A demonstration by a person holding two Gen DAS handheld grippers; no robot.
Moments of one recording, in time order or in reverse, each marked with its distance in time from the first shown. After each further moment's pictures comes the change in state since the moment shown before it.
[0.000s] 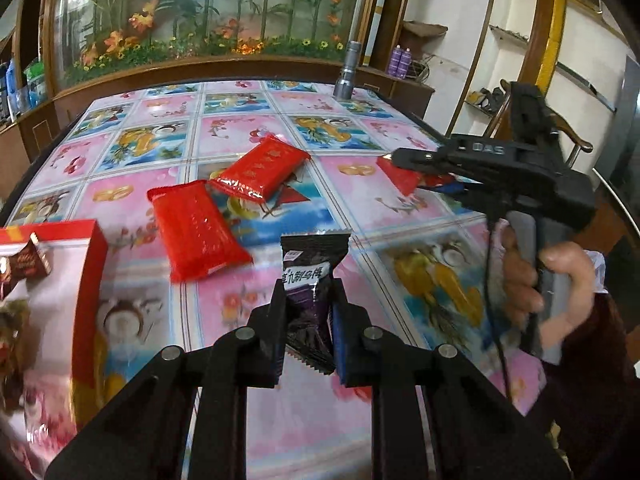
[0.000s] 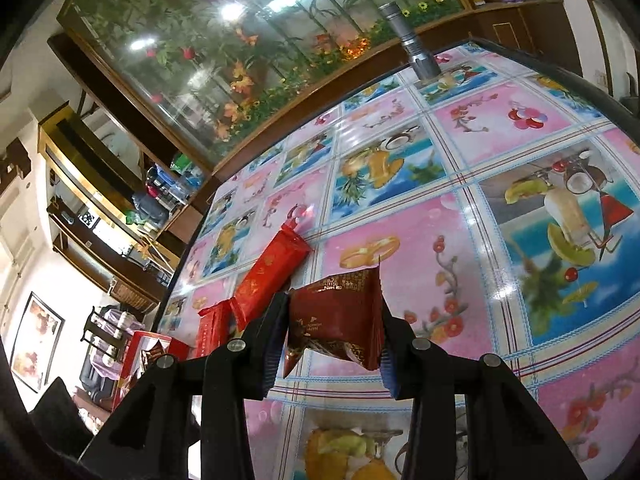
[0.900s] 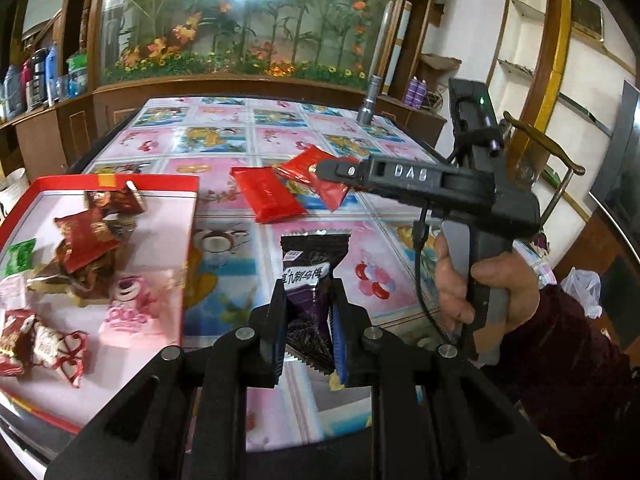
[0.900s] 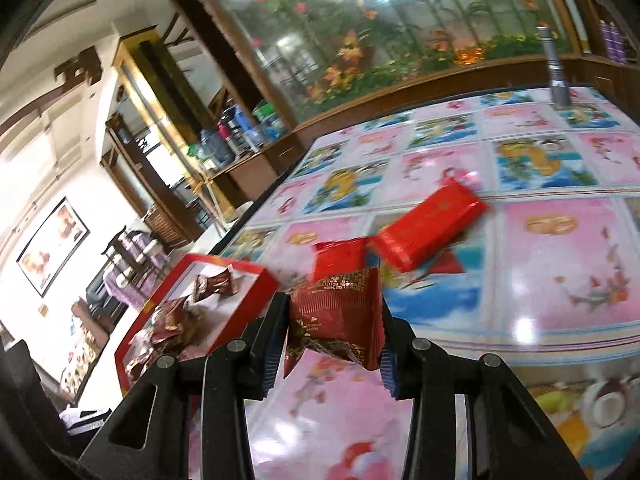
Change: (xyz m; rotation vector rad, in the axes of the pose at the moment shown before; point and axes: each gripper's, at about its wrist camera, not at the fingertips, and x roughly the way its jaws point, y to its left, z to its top) left arm -0.094 0.032 -0.057 -0.077 -0.099 0.049; right arm 0.026 0.127 -0.072 -0.321 0.054 0.170
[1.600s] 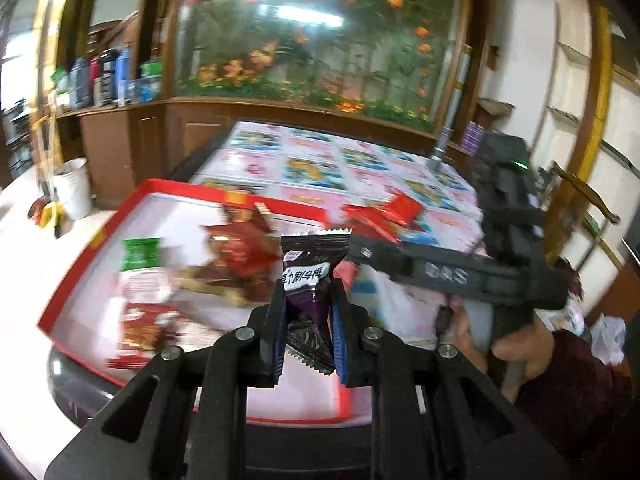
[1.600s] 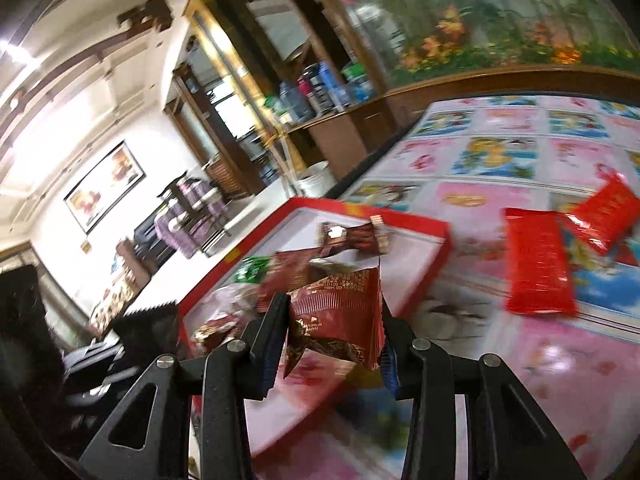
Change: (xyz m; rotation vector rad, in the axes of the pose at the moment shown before) left arm -0.067 0.090 -0.006 -0.133 -0.118 0.189; right arm 0.053 0.131 -0.034 -0.174 0.123 0.223
